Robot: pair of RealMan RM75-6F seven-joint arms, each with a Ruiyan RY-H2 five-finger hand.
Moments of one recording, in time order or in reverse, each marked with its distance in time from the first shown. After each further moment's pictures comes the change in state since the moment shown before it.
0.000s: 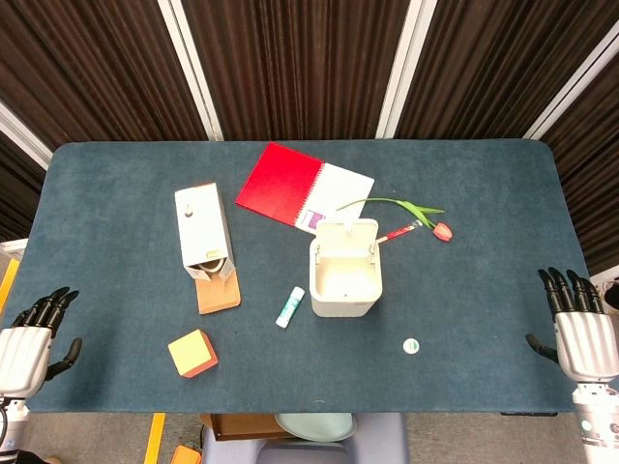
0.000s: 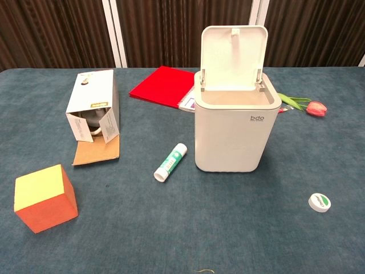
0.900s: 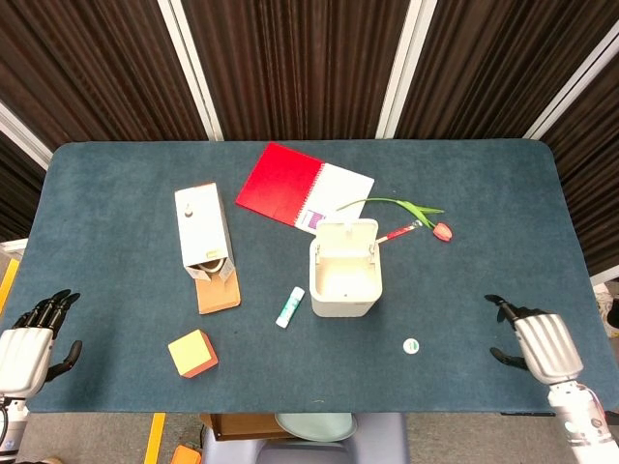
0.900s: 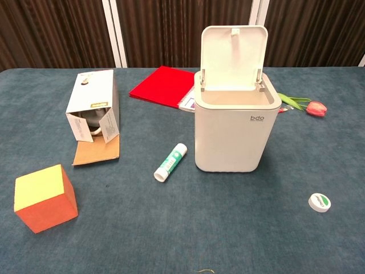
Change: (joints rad) left arm -0.001 0.012 0.001 -0.012 -0.020 -0.022 -0.002; right arm 0.078 0.035 -0.073 -0.002 -0.159 -0.124 0.185
